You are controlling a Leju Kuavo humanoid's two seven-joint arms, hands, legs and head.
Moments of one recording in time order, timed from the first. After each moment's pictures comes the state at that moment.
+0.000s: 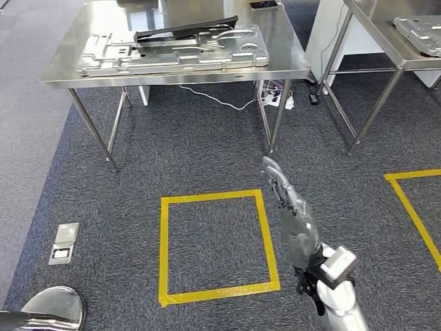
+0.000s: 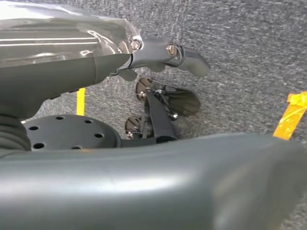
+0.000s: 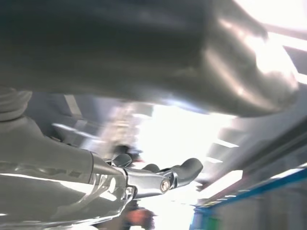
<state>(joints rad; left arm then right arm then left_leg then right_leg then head) -0.10 -0.16 1.26 -0.23 -0.93 -0.08 -0.22 -0.01 -0.03 0.21 -1.80 0.19 0.28 -0.49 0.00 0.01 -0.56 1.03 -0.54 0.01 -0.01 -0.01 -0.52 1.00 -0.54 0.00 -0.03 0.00</state>
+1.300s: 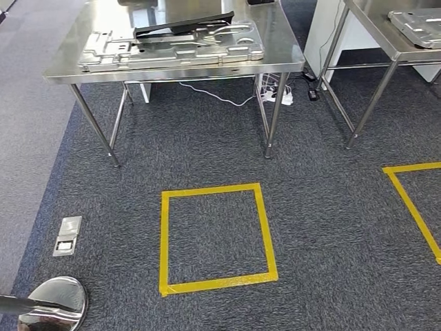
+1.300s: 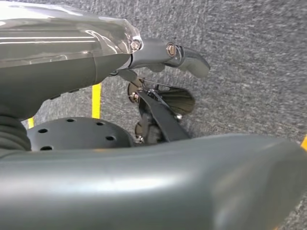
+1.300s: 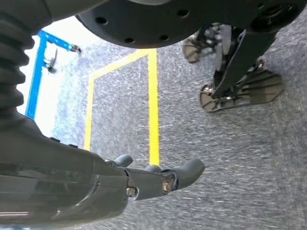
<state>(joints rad) -0.10 -0.16 1.25 -0.23 -0.99 -0.09 -0.22 -0.02 0.02 -0.15 -0.21 0.05 -0.08 0.09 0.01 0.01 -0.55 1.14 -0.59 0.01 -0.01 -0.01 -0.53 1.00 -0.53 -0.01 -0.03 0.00</state>
